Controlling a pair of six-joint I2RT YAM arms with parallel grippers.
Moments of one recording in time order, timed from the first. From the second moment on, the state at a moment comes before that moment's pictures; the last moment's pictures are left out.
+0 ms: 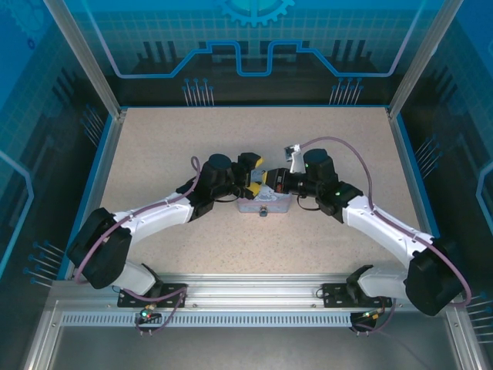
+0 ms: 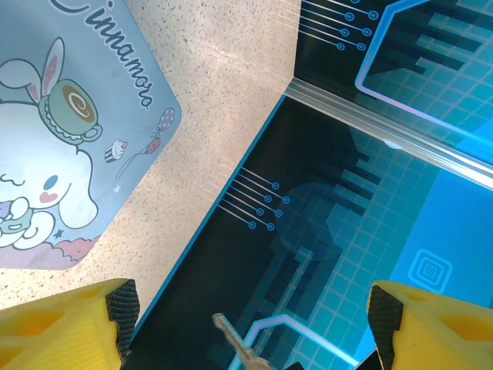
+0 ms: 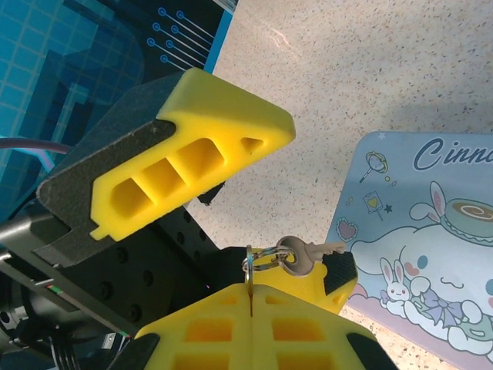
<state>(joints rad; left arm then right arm) -0.65 1.47 0.86 0.24 0.17 -1.87 0.56 1.25 0.85 -0.06 -0.42 0.75</state>
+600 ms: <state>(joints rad) -0.65 1.48 0.86 0.29 0.17 -1.90 0.58 1.27 0.87 -0.06 -0.41 0.75</state>
